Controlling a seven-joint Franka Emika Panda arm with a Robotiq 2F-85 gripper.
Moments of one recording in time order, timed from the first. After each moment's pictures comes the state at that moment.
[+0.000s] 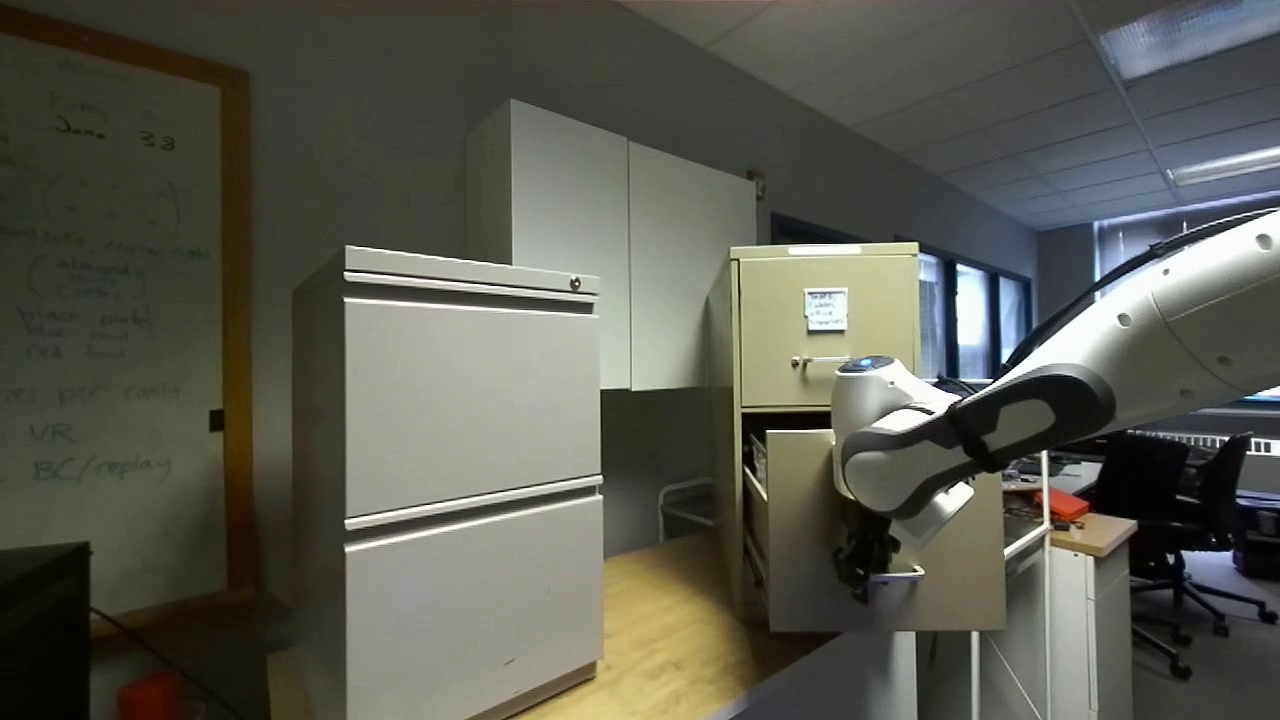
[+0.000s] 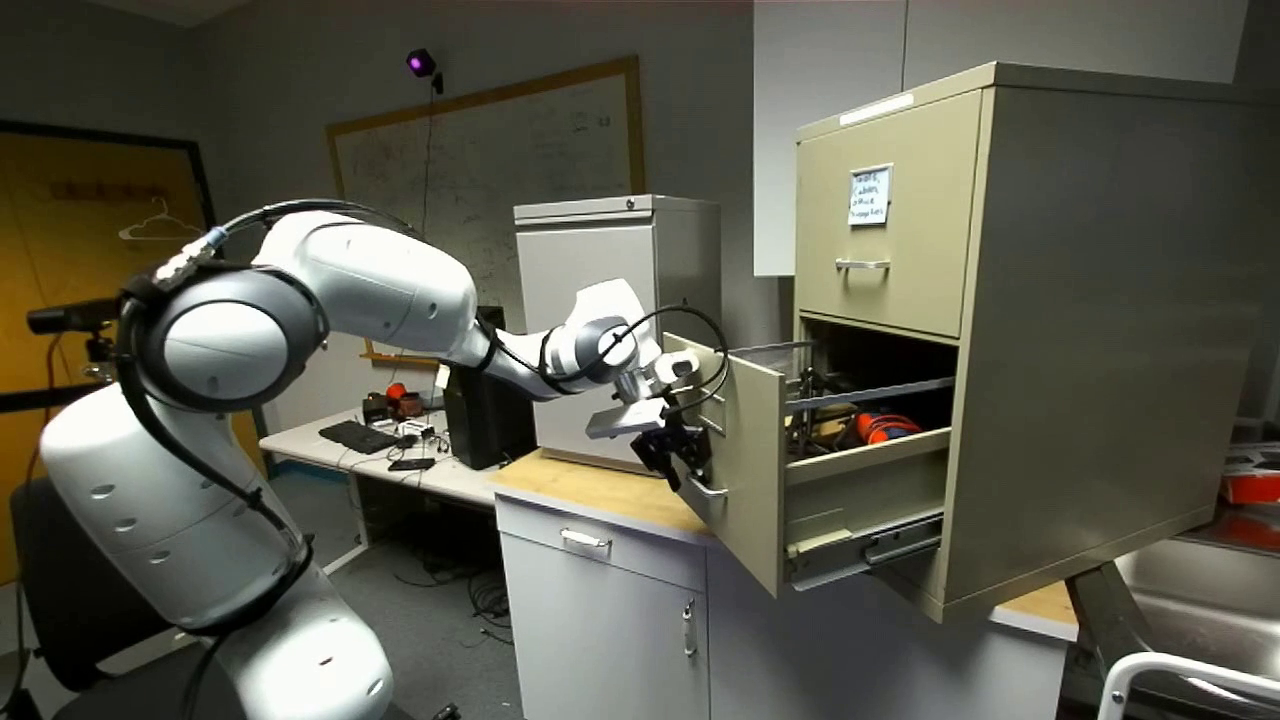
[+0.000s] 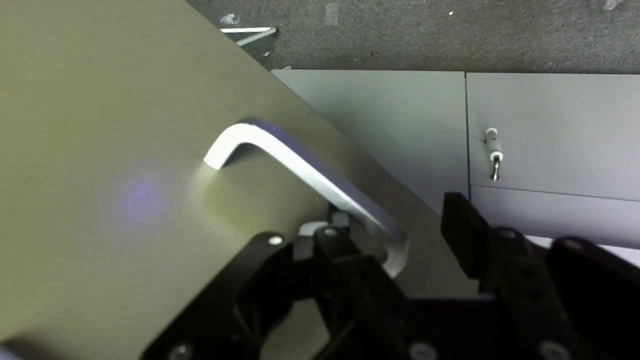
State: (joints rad) arm -0.15 -0.28 -0.09 -2.29 -0.37 2.25 -0.04
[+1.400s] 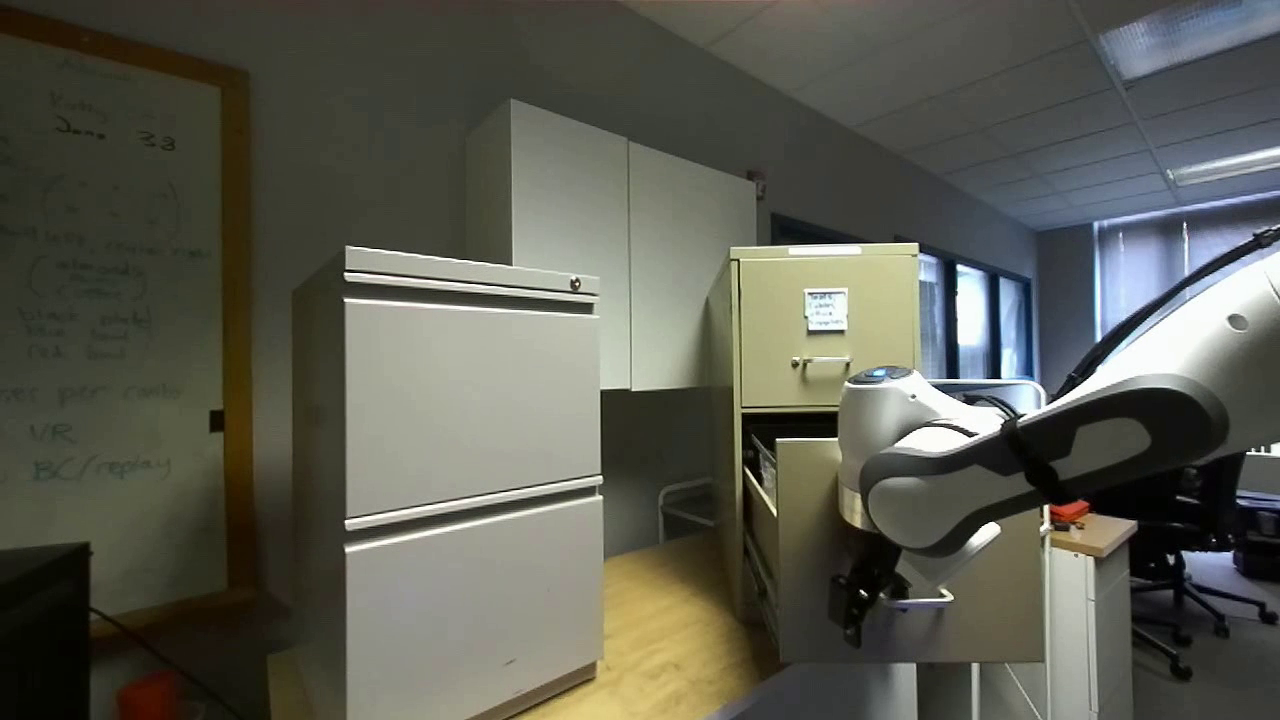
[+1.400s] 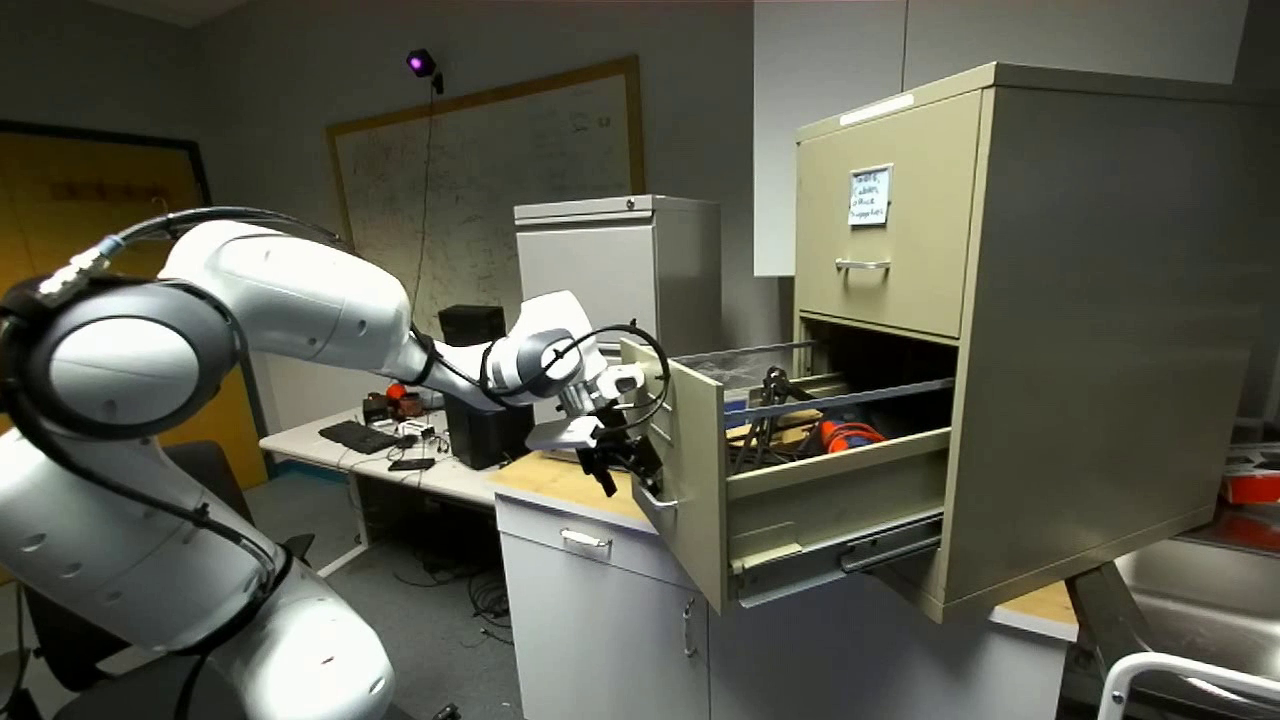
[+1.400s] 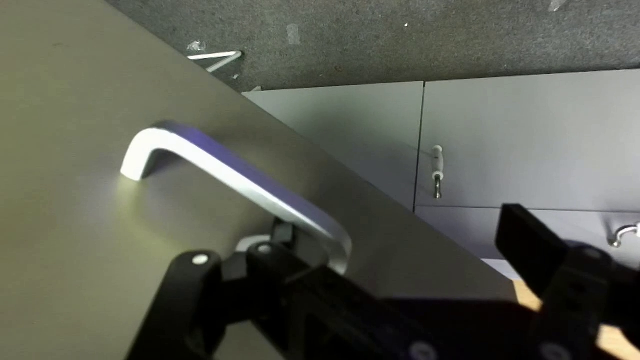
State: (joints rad) arm -0.13 -0.47 0.01 -2.49 -0.31 2.23 0.11
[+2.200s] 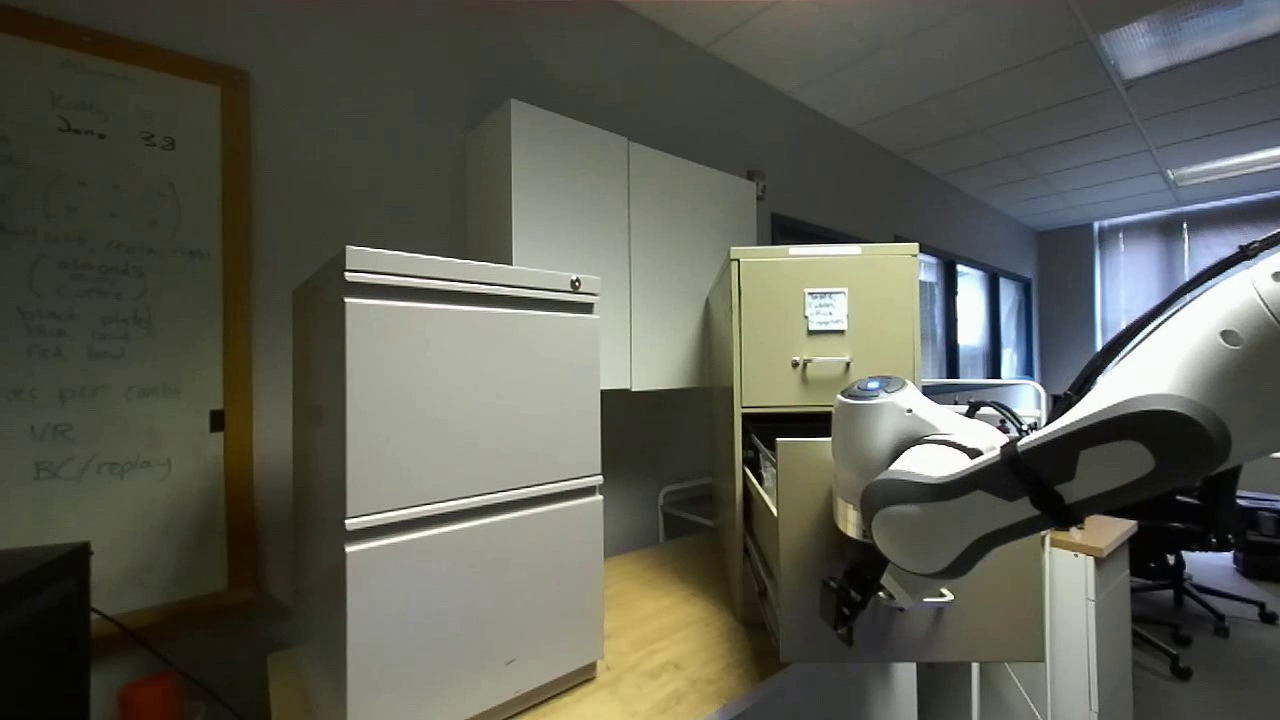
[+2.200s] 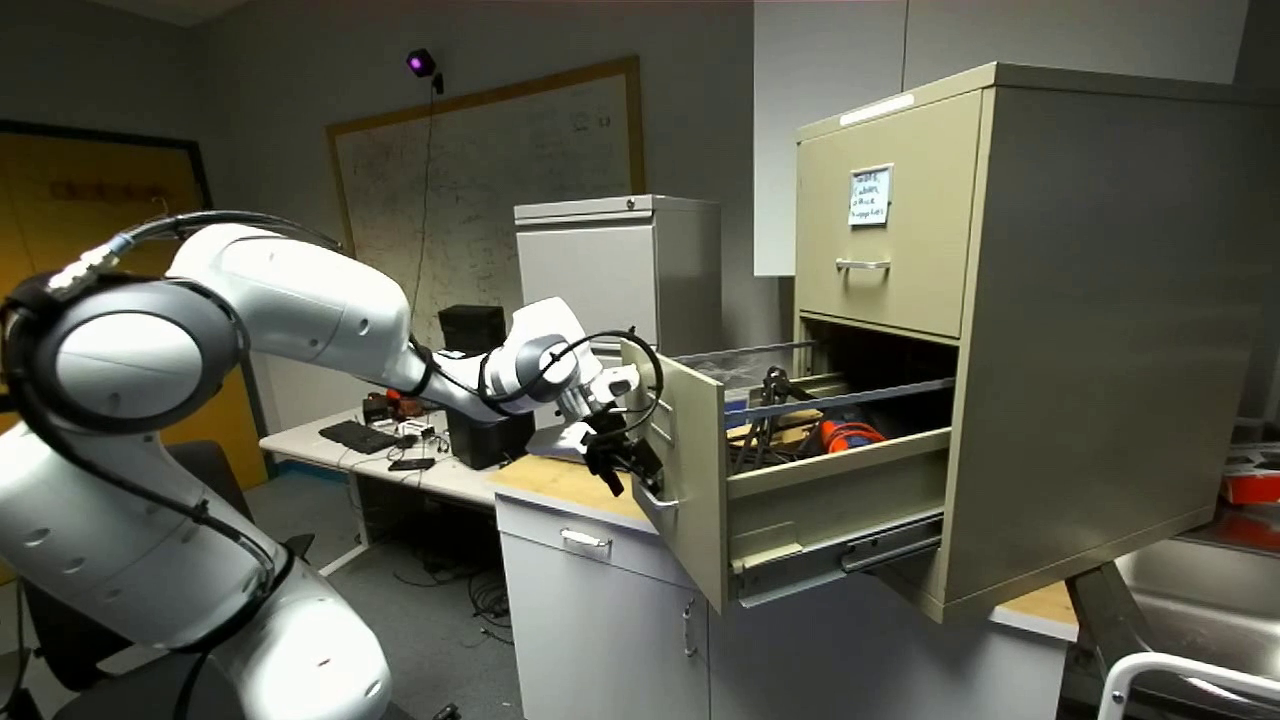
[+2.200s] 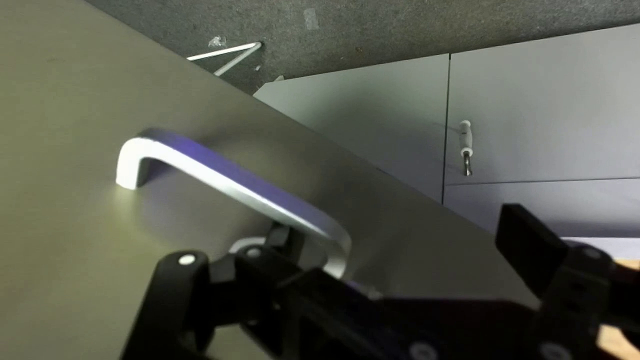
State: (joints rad) arm -0.16 -0.47 0.05 -2.51 -0.39 2.30 0.28
